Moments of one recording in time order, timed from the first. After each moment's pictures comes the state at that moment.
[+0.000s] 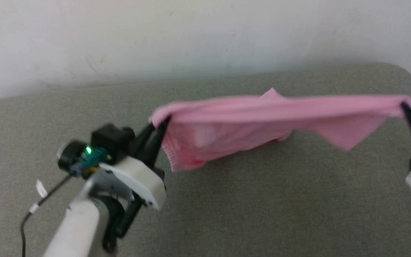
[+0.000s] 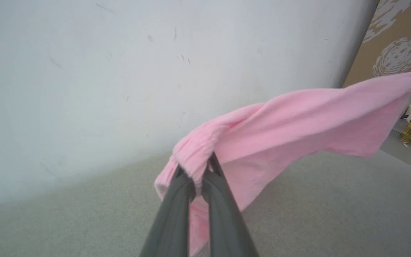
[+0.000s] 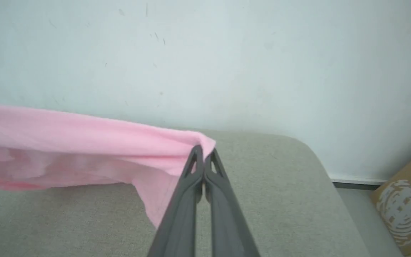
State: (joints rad) left arm -0.22 0.24 -0.29 -0.18 -0.30 -0.05 0.25; right arm -0.14 -0.37 -0.11 -0.22 0.41 0.13 0.44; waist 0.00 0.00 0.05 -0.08
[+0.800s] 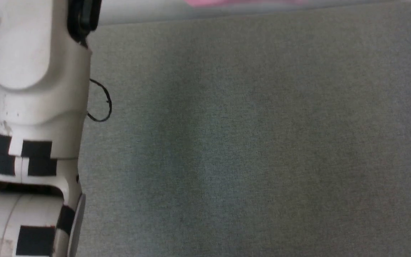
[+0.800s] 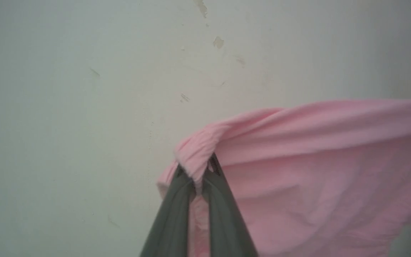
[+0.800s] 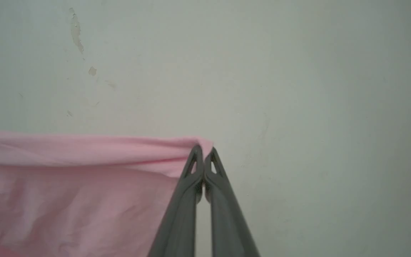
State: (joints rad) left arm -1.20 0.15 -0.17 0.53 -0.27 -0.03 -0.11; right arm -1.07 -0.32 -0.02 0.28 0.35 0.13 0.03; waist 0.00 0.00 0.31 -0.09
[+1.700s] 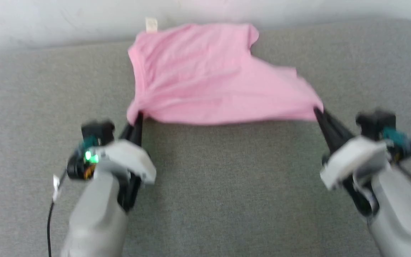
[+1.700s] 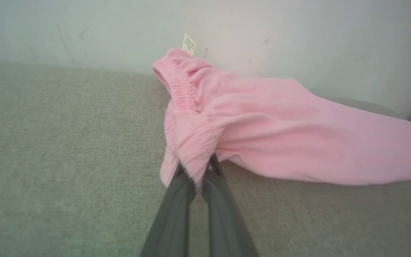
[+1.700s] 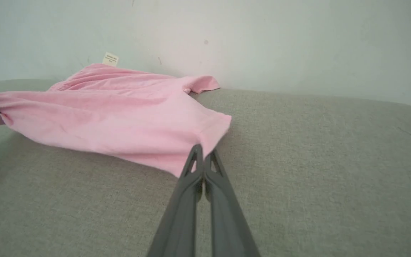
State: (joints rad) left arm -0.62 0.09 -0.14 0.85 -0.34 -0.11 -0.26; right arm -0.48 -0.27 0.32 0.50 0.42 0.13 -0.15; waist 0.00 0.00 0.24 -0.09
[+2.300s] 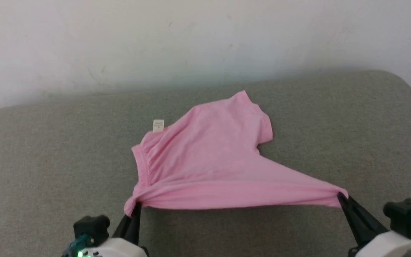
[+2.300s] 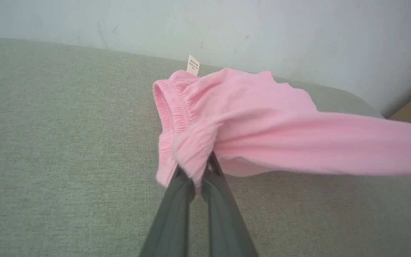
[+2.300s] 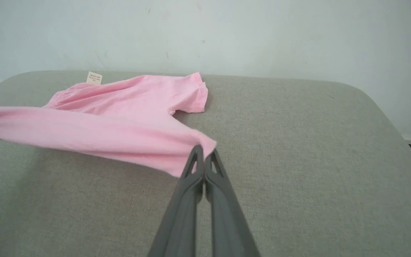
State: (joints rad) left arm 0.12 0.11 -0.14 0.02 -0.34 0.06 0.04; right arm 0.25 -0.15 0.02 -0.37 0.22 0.13 0.34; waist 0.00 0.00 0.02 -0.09
